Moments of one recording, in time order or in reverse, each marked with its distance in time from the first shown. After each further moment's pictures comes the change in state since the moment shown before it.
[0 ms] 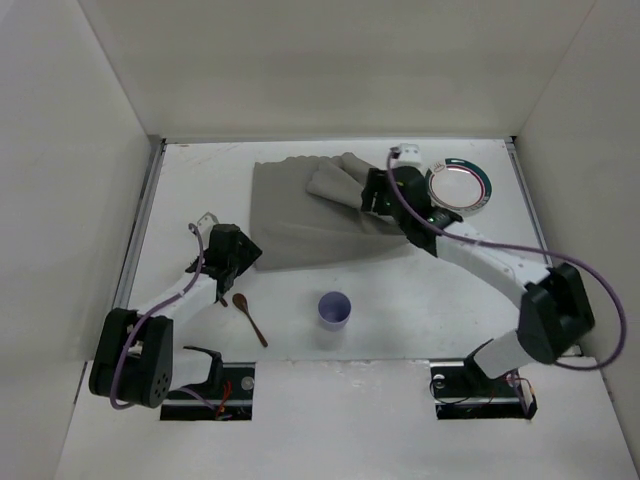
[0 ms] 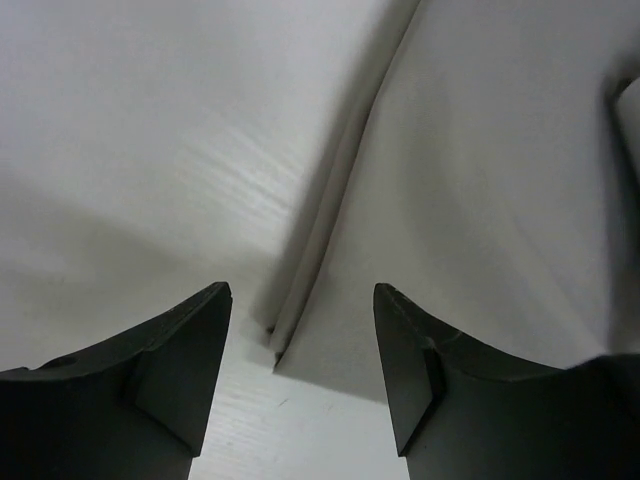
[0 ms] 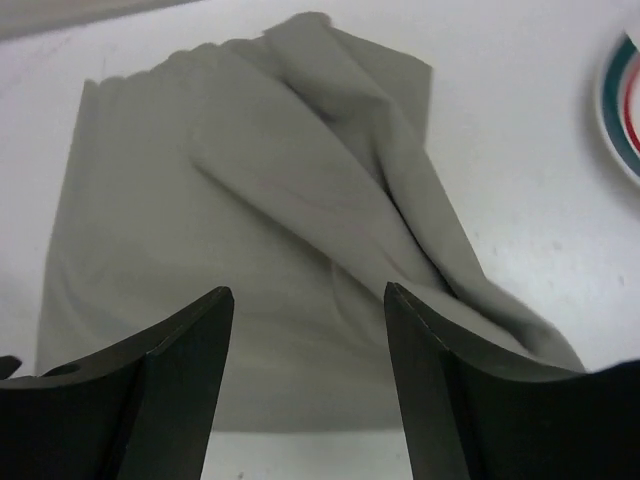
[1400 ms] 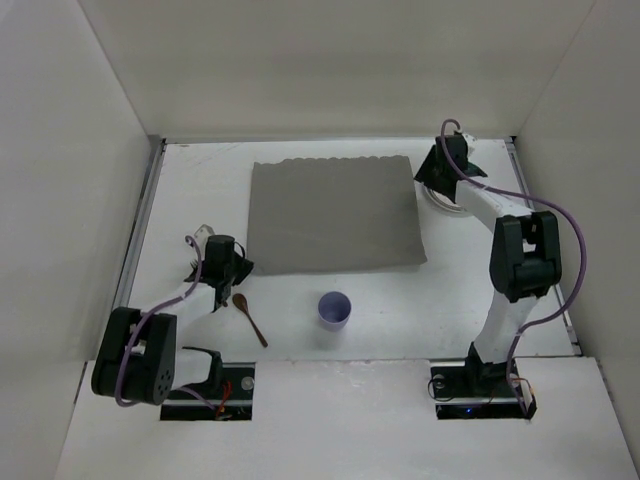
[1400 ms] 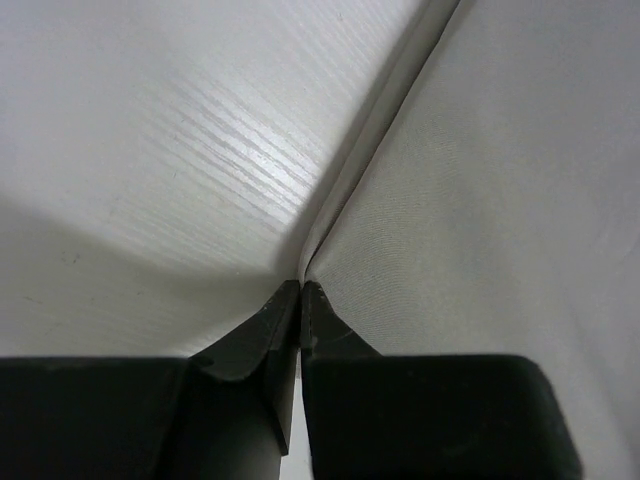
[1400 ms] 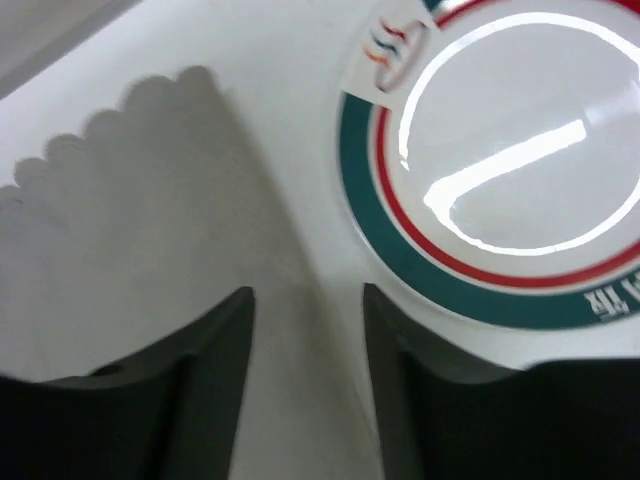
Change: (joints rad) left arm 0.048 0.030 -0.130 0.135 0.098 -0.049; right arm -0.415 0.495 0.414 -0.173 -0.126 0.087
